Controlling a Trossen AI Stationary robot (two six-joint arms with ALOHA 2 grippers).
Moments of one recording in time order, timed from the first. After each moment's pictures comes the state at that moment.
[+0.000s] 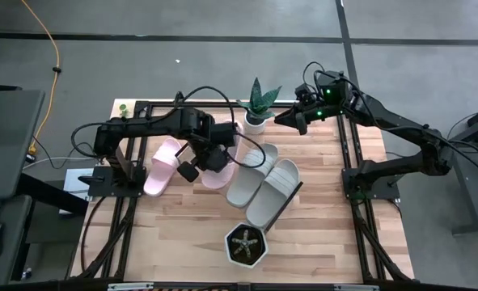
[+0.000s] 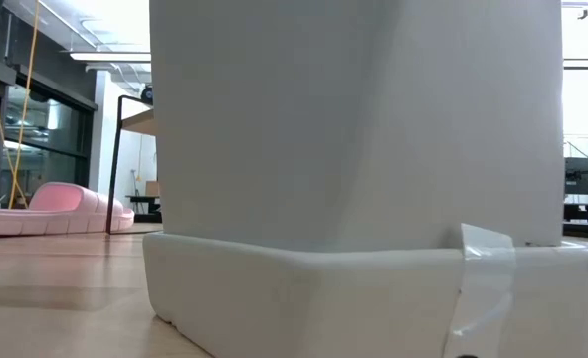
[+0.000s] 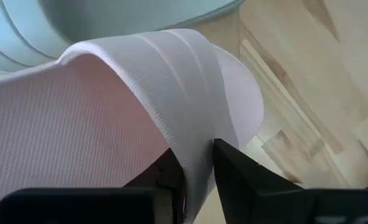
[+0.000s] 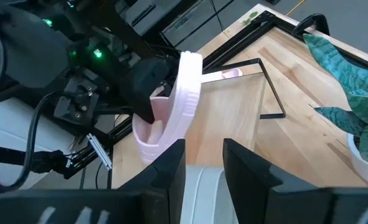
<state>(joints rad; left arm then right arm) 0.16 1.78 1.89 -1.53 0.10 0.76 -0.52 1.17 1.19 -0.45 -0.53 0.42</state>
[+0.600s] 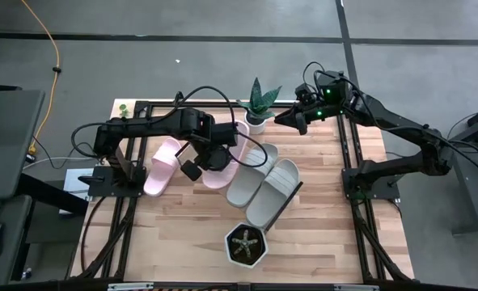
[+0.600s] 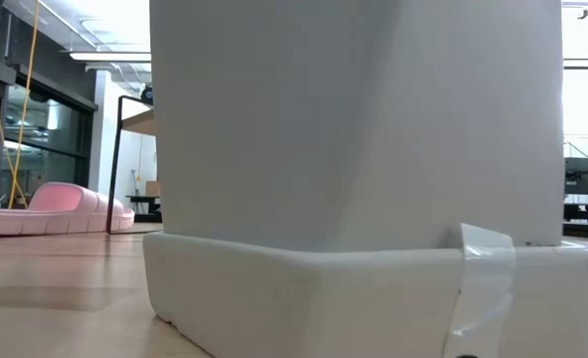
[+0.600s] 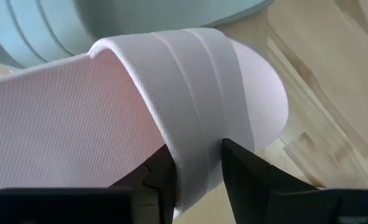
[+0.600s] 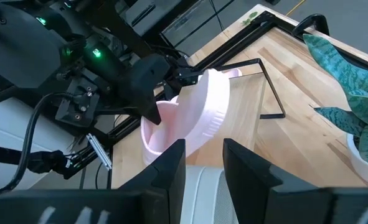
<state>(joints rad) 0.16 1.78 1.89 -1.48 0.04 0.77 -0.52 1.17 1.19 -0.45 -0.53 0.42</state>
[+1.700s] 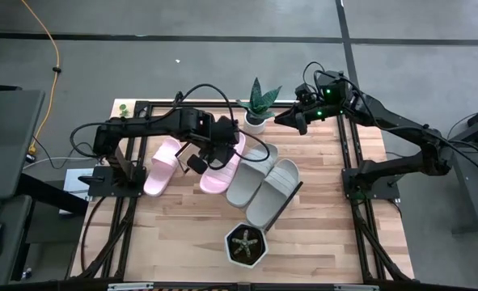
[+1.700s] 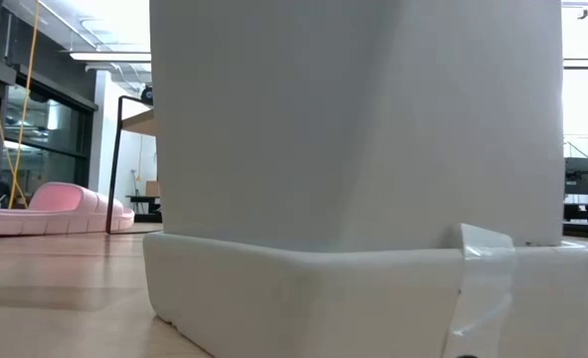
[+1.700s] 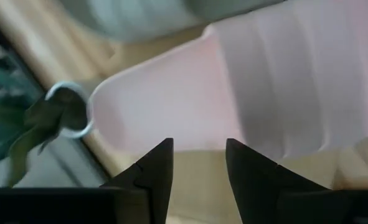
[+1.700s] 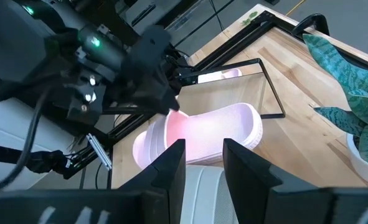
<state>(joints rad) 0.16 1.77 1.89 -1.41 -0.19 0.75 -0.52 1.17 1.19 -0.45 -0.53 0.42</state>
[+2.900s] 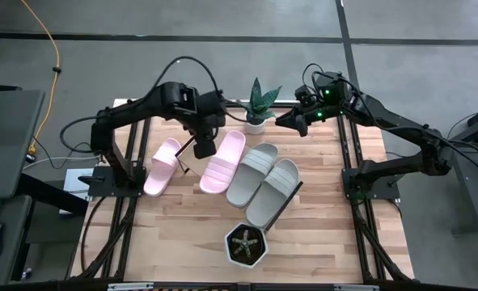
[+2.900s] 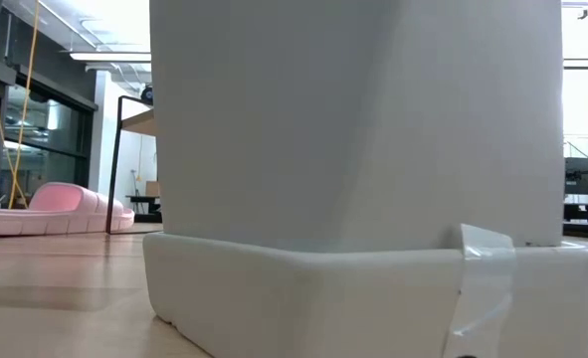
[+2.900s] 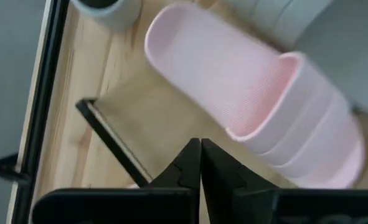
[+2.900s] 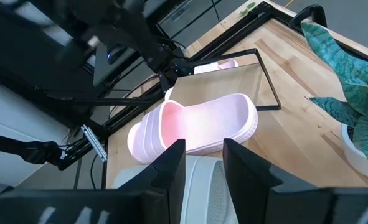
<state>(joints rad) 0.31 1.73 2.03 -1.57 -0.08 -0.03 -0.52 1.17 1.19 -0.49 -0.53 0.38</state>
